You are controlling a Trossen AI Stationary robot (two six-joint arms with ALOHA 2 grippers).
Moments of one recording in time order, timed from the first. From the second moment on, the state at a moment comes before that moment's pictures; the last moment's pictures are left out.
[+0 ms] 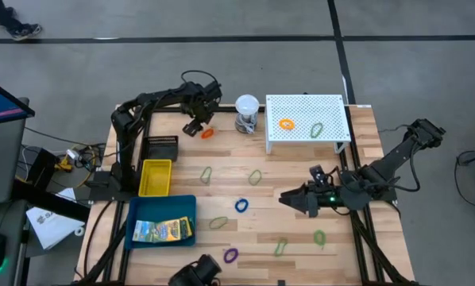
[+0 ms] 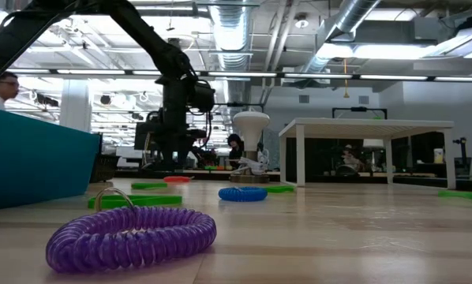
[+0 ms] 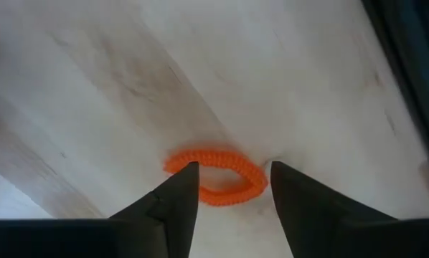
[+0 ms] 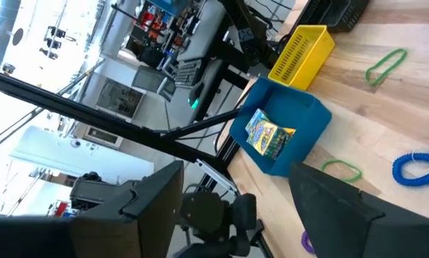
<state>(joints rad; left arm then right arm) 0.72 2.03 1.51 -0.96 -0.02 -1.79 0.66 1.12 0.99 -0.17 0.68 1.26</state>
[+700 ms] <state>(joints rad) 0.70 2.03 1.44 -0.93 0.03 -2.02 0.66 1.12 0.99 -0.18 0.69 1.28</state>
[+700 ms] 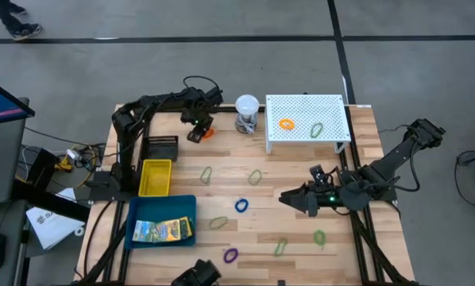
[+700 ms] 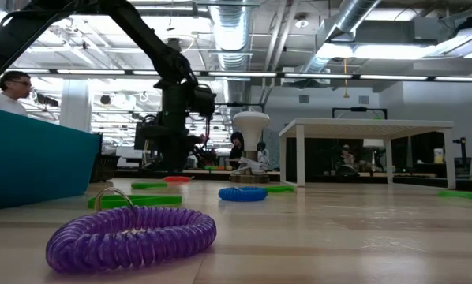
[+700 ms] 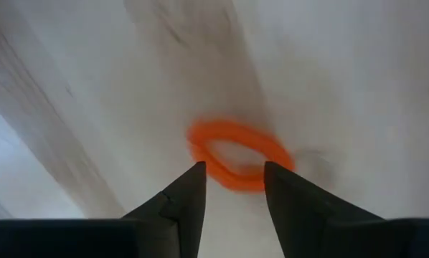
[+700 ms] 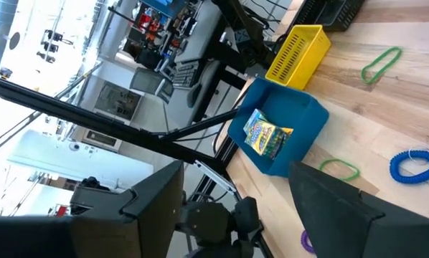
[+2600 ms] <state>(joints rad) 0.51 1.59 1.20 -0.76 -0.60 -2.14 0.68 1.12 0.99 -0.20 0.68 1.25</state>
